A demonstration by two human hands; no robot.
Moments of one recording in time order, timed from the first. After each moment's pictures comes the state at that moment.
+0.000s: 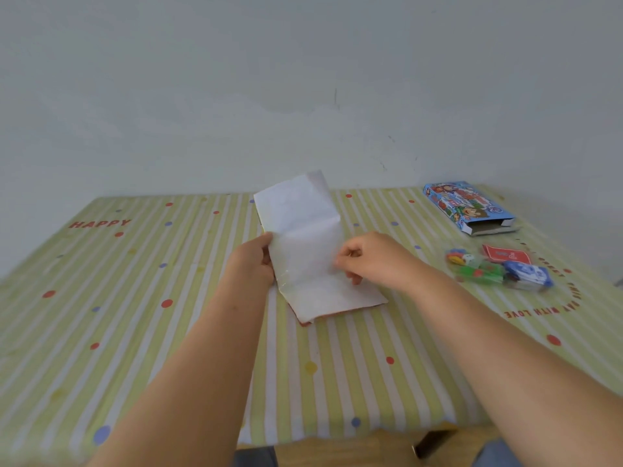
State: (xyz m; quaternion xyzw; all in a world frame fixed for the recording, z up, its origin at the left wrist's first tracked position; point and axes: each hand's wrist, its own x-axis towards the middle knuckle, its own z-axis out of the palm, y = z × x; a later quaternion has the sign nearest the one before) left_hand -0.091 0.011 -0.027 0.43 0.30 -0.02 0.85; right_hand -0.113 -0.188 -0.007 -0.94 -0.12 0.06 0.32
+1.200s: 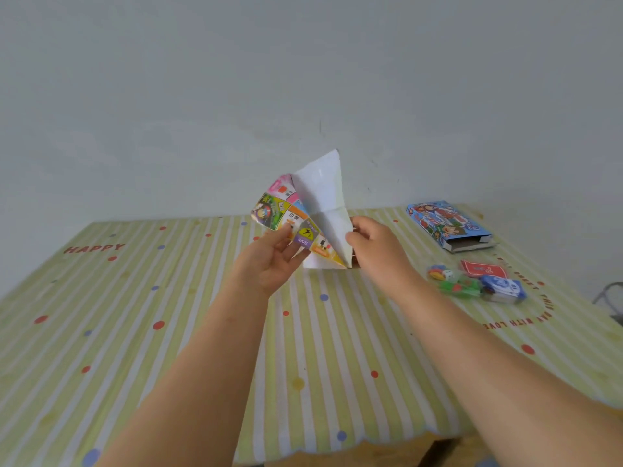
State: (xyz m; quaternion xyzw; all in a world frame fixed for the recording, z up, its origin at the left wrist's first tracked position) left_hand -0.098 -0.016 0.006 0.39 0.09 -0.10 0.91; right_hand -0.120 -0.192 0.018 -0.85 -0.04 -0.12 0.51
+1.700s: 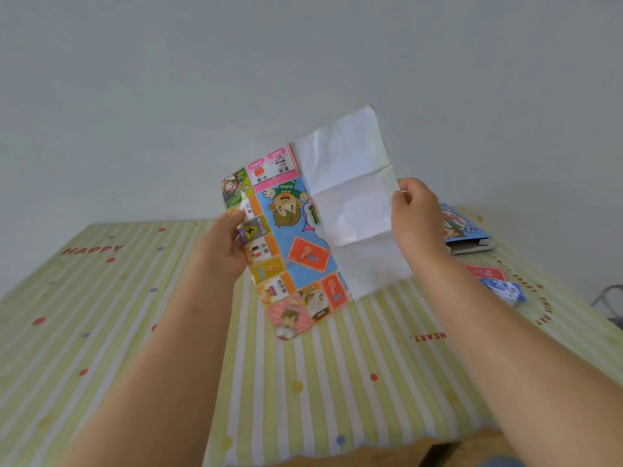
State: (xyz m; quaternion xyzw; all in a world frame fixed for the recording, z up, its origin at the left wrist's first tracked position) left_hand -0.083 0.031 0.023 0.42 0.15 0.02 0.89; right_hand -0.087 -0.230 0.047 -0.83 0.04 -0.30 0.47
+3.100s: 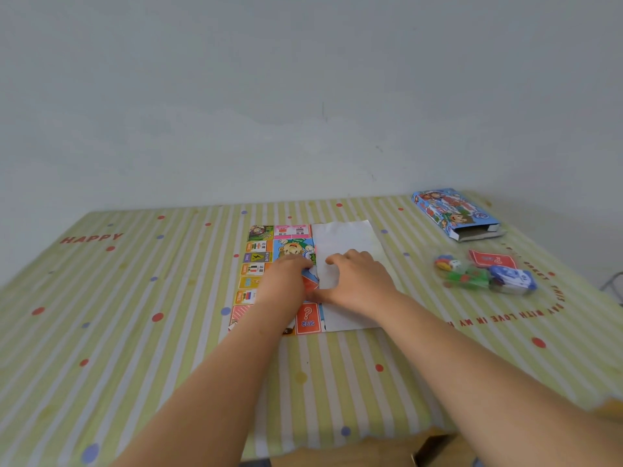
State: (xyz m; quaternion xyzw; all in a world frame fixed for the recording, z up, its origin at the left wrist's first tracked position) left_hand -0.101 -0.029 -0.050 0.98 -0.04 0.03 0.20; right_hand -0.114 -0.173 -0.039 -0.99 -0.08 -0.01 0.13
